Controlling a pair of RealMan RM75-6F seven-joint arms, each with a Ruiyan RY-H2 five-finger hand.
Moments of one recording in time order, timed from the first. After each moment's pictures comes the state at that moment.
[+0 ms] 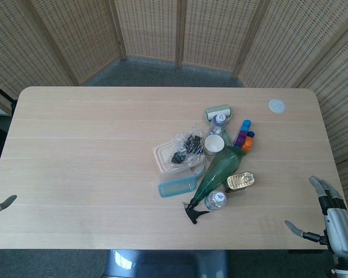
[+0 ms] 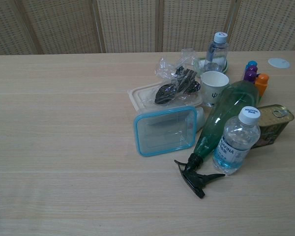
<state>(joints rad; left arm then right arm) -0.04 -0.74 -0.08 -2.10 1.40 1.52 -0.10 -0.04 -0.98 0.00 -1.94 -1.61 1.58 0.11</state>
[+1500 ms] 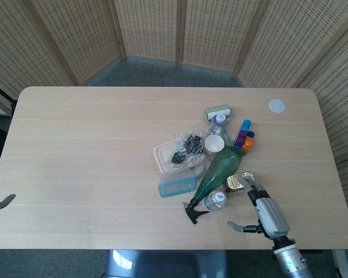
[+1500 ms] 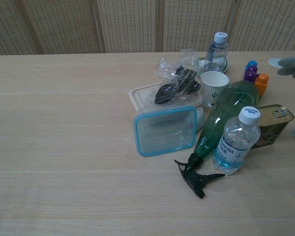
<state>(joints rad) -0.04 -0.75 -0.09 -2.10 1.38 1.52 -0.10 0.16 -1.28 0.01 -1.96 -1.55 1.28 -0.01</state>
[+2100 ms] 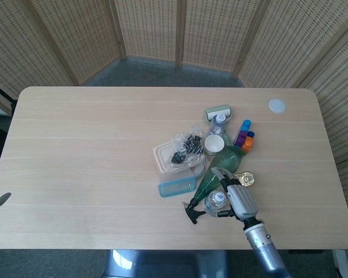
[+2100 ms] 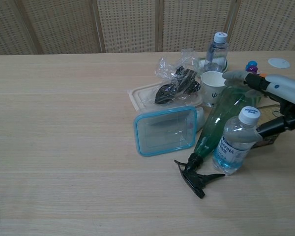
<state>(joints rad) -0.04 -0.74 -0.10 -2.10 1.36 1.52 -0.12 0.31 -1.53 0.14 -1.77 -1.36 1.15 -0.10</state>
